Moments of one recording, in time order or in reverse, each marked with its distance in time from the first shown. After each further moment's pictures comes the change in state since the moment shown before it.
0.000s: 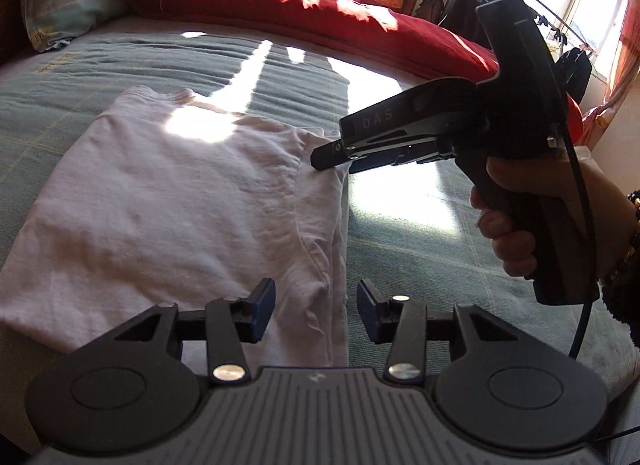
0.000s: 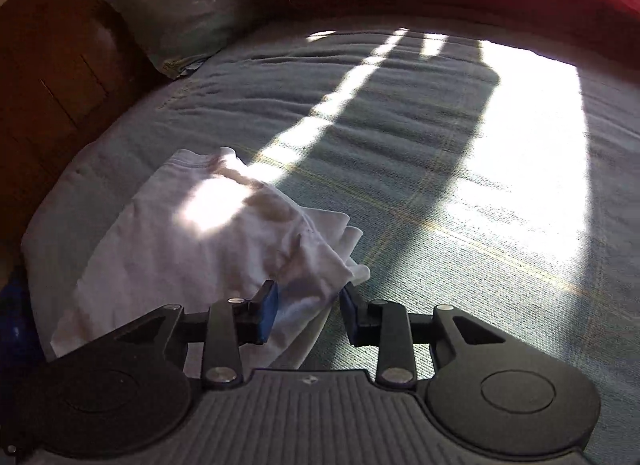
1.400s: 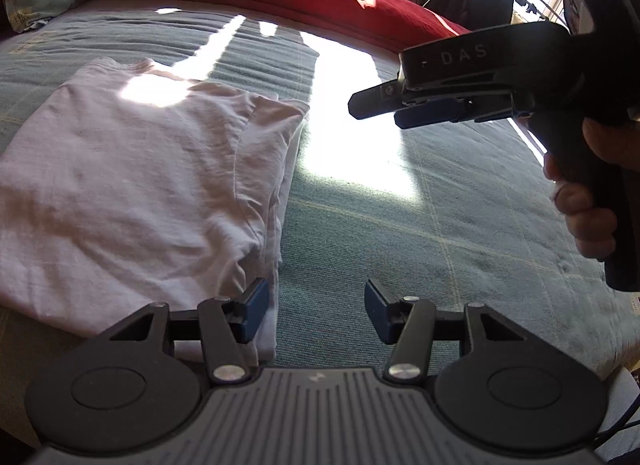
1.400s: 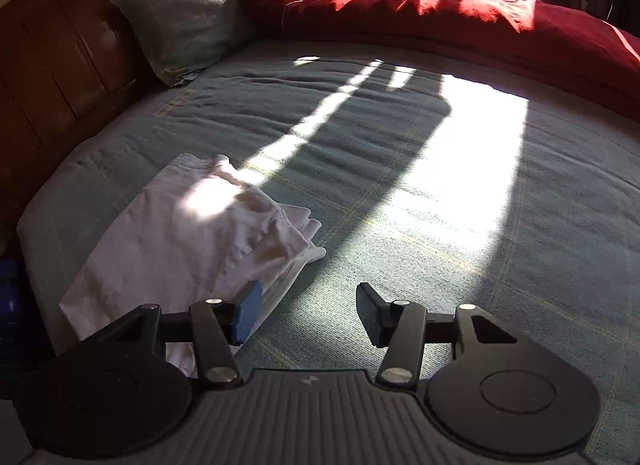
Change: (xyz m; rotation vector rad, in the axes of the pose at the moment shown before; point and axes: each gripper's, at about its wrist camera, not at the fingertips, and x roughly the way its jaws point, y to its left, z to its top) left arm 0.004 -0.027 -0.017 -0.003 0.064 -0.058; right arm -0.083 -0.008 -0.020 -0.044 -0.041 -0.062
